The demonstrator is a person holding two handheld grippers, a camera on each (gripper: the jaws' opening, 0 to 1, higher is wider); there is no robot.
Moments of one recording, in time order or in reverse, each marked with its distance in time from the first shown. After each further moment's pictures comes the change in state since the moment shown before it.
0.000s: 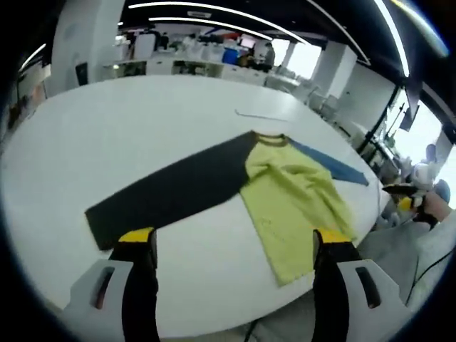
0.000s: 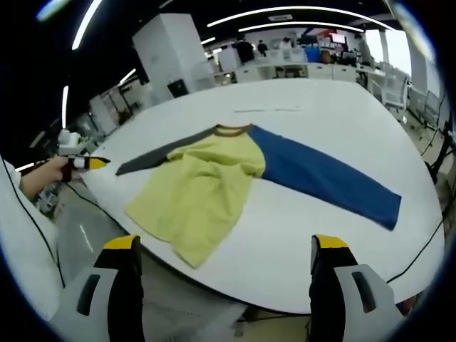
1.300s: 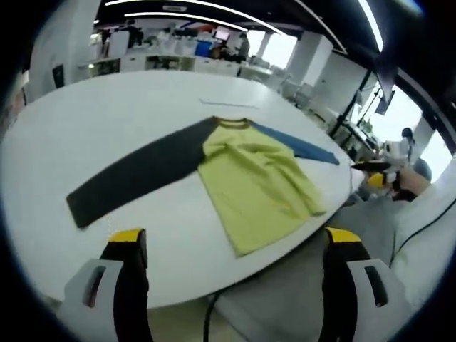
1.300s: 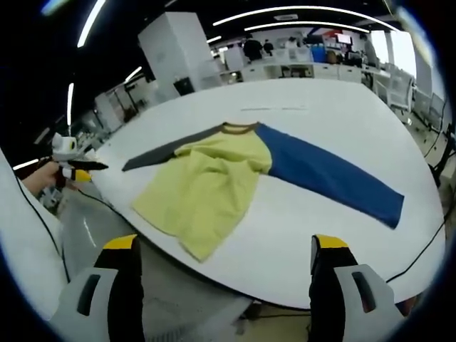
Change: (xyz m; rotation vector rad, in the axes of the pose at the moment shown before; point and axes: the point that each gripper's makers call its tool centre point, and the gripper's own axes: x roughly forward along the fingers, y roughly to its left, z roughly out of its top) left arm -0.030 -0.054 -0.034 0.057 0.044 -0.140; right arm -0.006 0.010 -0.006 -0.020 0.006 0.034
